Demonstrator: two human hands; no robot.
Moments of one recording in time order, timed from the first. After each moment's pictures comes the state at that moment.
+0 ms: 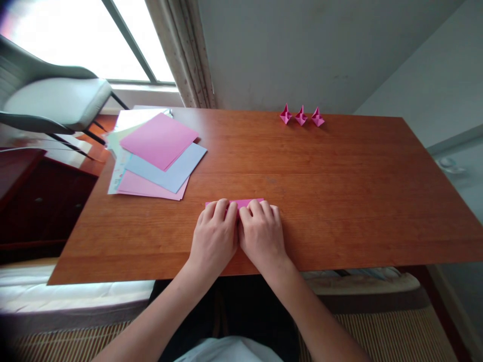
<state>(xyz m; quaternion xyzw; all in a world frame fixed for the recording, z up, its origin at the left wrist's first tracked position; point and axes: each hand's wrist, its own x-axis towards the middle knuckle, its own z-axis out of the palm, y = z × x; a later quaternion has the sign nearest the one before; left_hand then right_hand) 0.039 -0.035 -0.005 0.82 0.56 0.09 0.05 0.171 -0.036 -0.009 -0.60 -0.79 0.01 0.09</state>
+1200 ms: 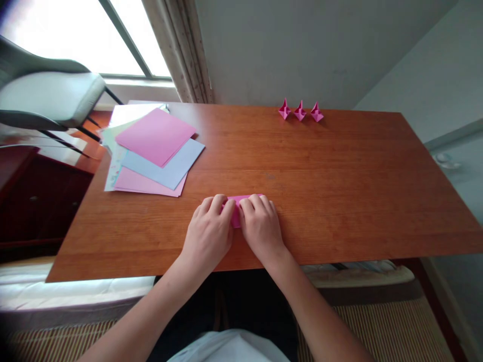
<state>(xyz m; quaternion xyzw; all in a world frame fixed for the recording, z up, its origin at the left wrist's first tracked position) 0.031 -0.031 0.002 0.83 0.55 0.08 0.06 0.177 -0.030 -0.034 -0.59 -0.78 0.02 0.19</state>
